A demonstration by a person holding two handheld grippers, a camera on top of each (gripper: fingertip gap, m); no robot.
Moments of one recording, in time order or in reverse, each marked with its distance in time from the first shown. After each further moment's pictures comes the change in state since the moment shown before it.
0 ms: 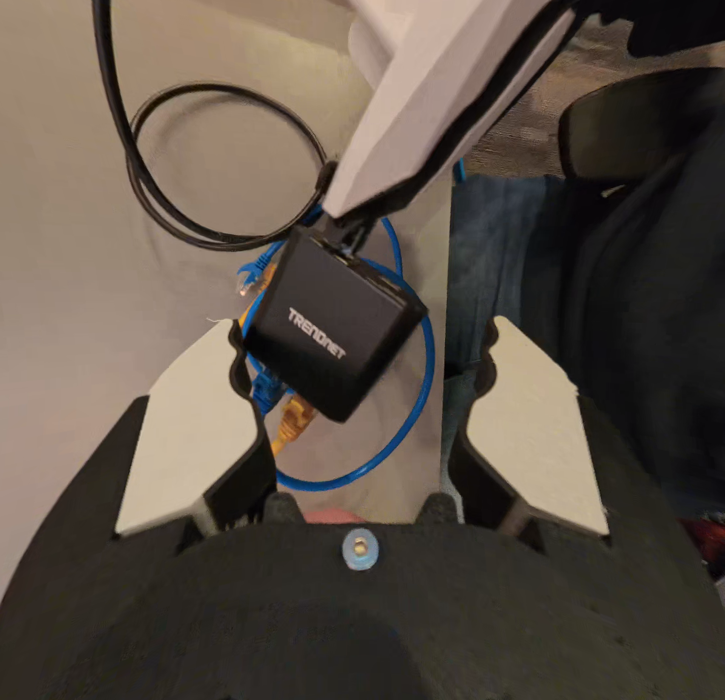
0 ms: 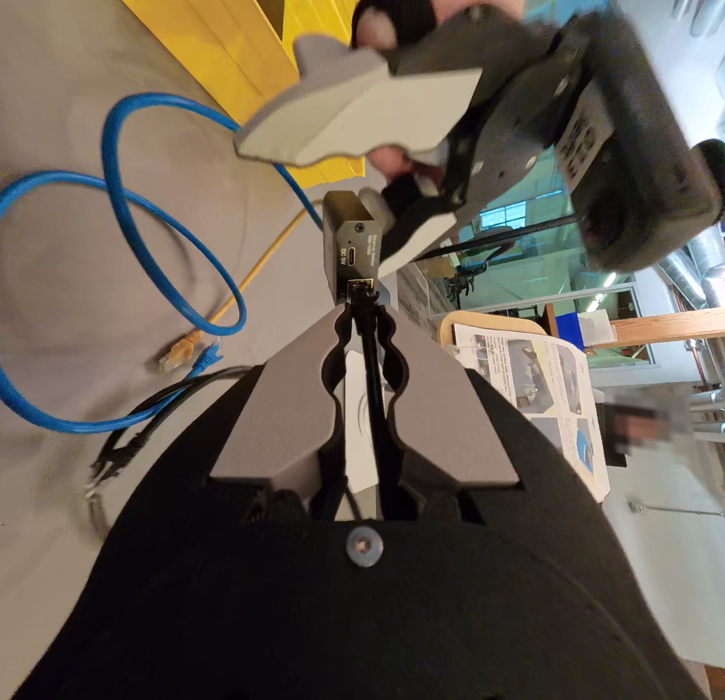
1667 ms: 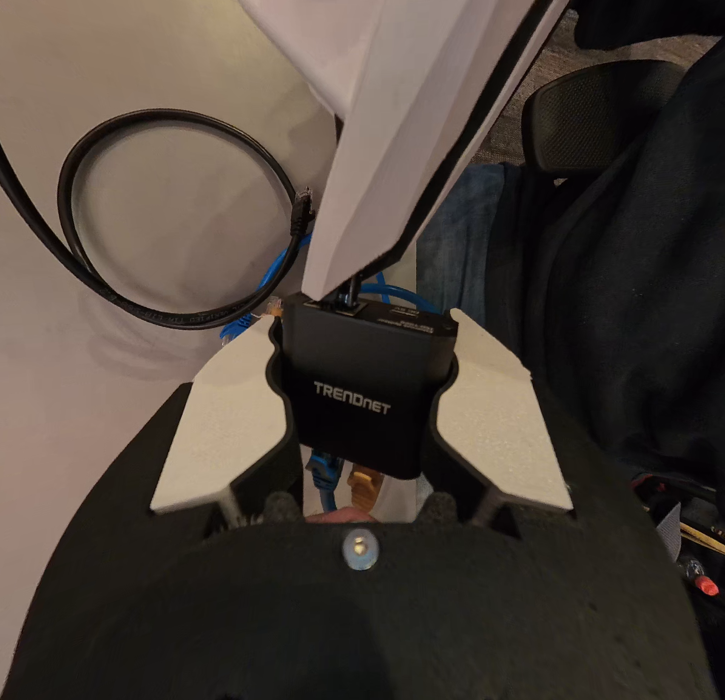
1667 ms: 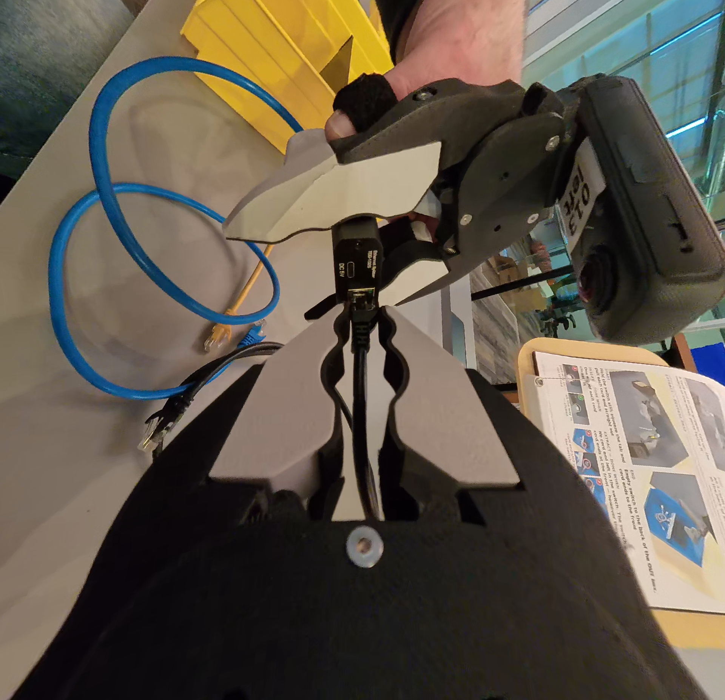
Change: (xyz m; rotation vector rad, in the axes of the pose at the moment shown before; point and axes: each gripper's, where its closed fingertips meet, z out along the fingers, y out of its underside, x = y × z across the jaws) left arm 0.011 -0.001 0.027 -0.066 0.152 -0.028; right arm -0.016 -0.004 0.005 0.124 -0.218 0.151
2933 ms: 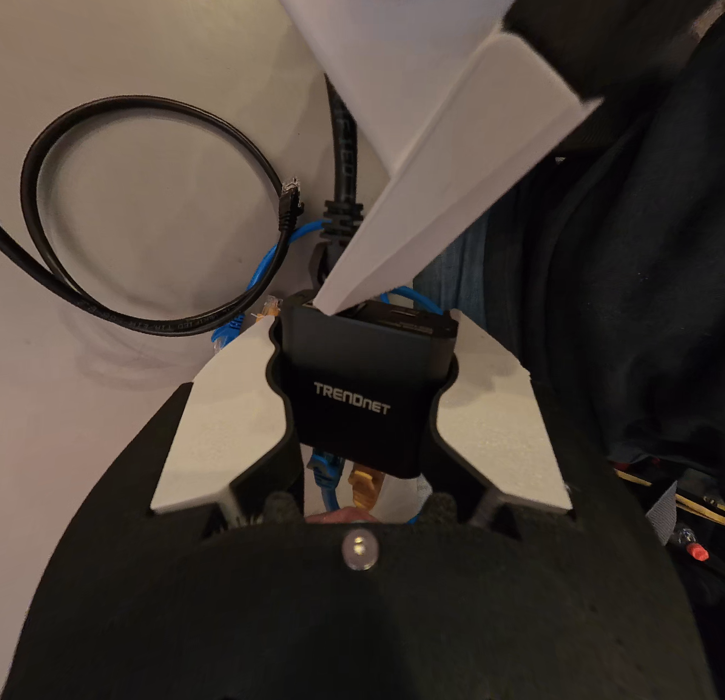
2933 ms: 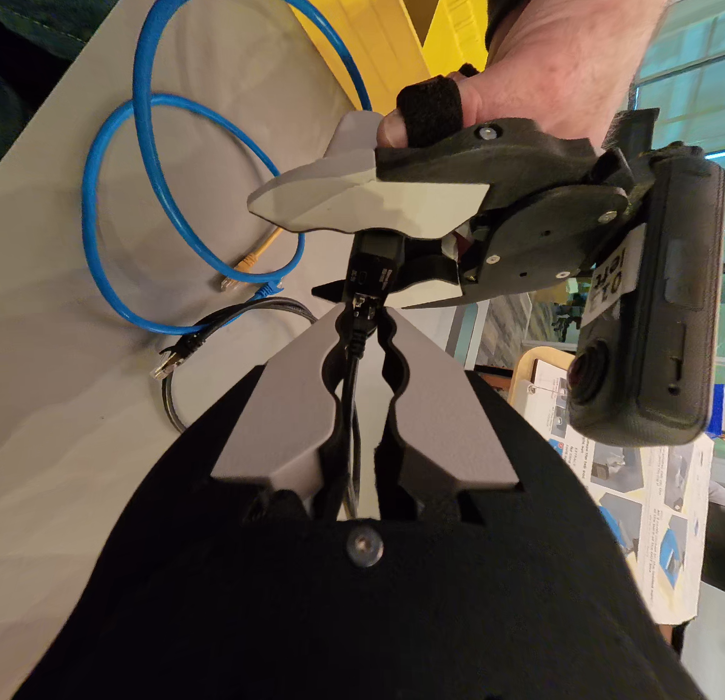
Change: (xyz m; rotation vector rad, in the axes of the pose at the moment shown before) left arm 0.003 0.002 0.009 -0.058 0.021 0.023; right arm -0.013 0.001 -0.003 -0.174 -0.150 -0.195
